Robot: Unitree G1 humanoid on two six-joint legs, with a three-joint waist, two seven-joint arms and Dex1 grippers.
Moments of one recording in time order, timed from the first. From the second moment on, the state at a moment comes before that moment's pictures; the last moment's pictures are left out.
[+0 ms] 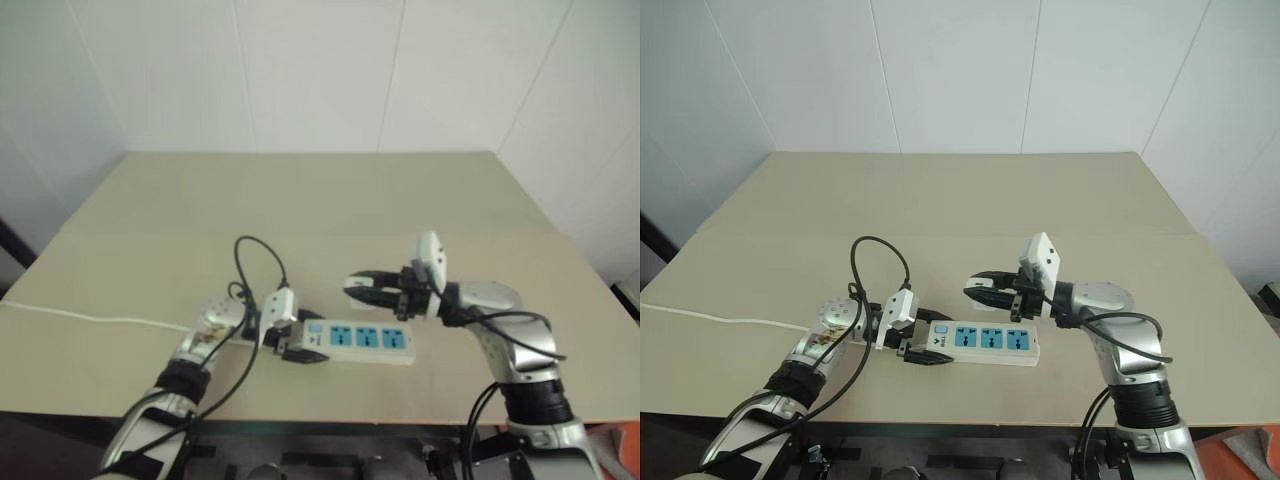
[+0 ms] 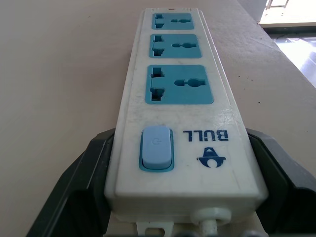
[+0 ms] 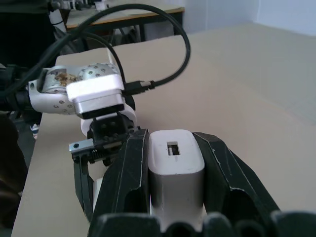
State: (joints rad) left arm -0.61 0.38 -0.25 0.56 -0.14 -0.16 -1.39; right arm -0.49 -0.41 0.01 -0.13 0.37 0.46 1.08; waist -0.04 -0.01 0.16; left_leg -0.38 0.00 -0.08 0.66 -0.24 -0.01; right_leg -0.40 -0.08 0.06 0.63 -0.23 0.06
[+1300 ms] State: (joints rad) left arm -0.57 0.39 -0.25 0.49 -0.14 -0.13 -1.35; right arm -0.47 -0.37 0.17 0.08 0.33 0.17 1.11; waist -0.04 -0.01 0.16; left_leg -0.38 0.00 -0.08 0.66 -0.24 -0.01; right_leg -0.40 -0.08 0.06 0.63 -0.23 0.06
